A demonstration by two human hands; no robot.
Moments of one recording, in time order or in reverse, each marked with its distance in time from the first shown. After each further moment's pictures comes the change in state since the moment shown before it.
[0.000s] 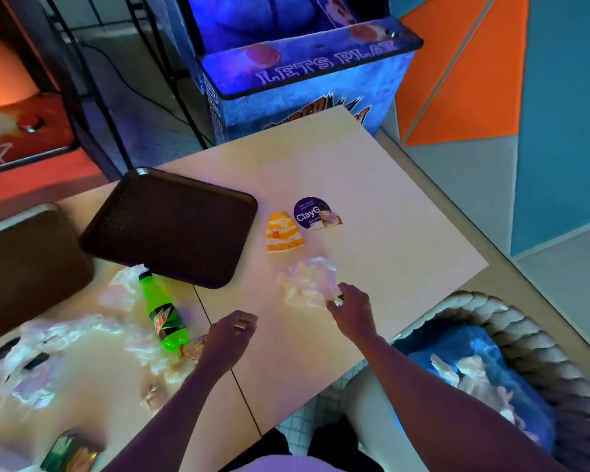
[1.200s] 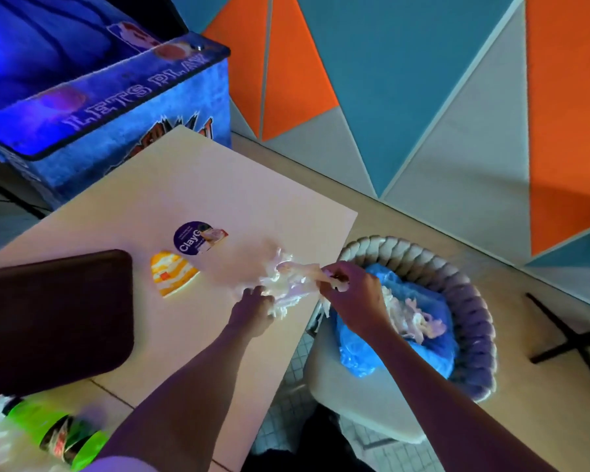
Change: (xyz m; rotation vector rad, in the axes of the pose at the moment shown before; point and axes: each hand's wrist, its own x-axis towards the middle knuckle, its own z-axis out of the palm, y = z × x) left_hand 0.056 0.165 0.137 0.904 -0.550 0.669; right_hand -0.112 0.048 -0.131 0.252 0.568 0.214
